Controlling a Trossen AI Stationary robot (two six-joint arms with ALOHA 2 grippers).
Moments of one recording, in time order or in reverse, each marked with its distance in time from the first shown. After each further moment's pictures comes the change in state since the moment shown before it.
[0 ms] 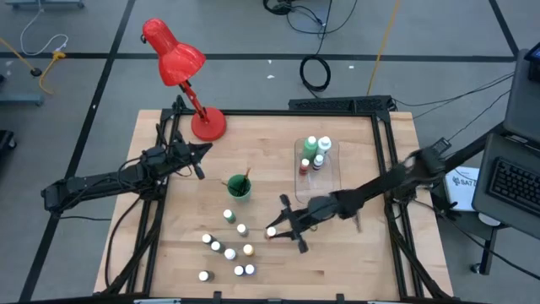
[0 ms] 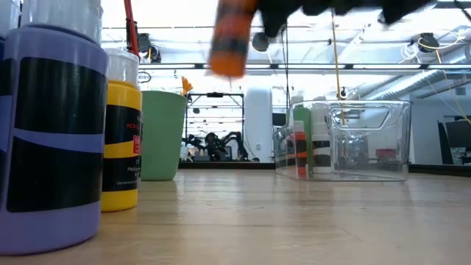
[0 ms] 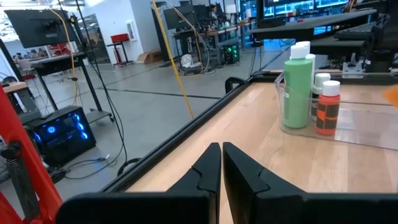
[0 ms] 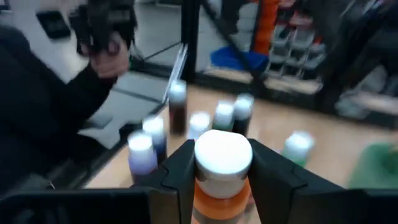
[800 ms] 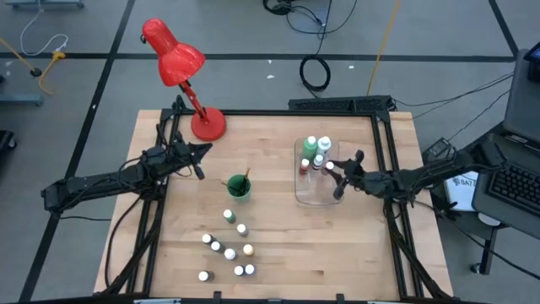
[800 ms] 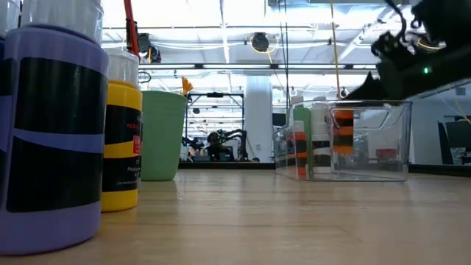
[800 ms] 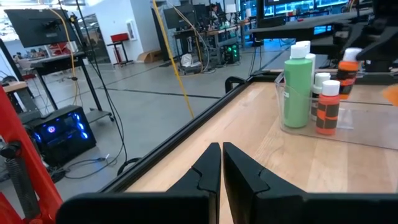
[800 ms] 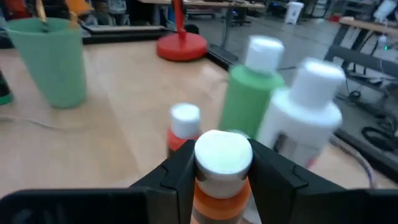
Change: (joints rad) left arm 0.000 0.000 0.000 -0.001 -0.001 -0.001; right arm -0.174 -0.836 -0.722 -0.250 0.736 0.183
